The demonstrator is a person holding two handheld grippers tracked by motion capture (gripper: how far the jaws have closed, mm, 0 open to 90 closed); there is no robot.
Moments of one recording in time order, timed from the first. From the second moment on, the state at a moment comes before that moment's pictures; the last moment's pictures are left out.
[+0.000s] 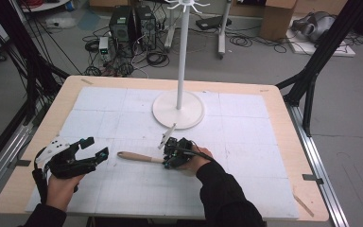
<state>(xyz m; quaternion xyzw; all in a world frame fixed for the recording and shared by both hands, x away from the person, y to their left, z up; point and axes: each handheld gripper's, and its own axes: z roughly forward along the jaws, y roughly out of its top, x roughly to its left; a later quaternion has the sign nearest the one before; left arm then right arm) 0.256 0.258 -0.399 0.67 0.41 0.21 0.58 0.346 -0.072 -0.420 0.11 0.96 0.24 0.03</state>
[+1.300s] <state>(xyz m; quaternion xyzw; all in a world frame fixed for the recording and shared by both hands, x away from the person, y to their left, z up) 0.266 0.210 -0.391 0.67 0.41 0.15 0.60 0.290 -0.132 -0.384 0.24 0.87 0.41 0.10</state>
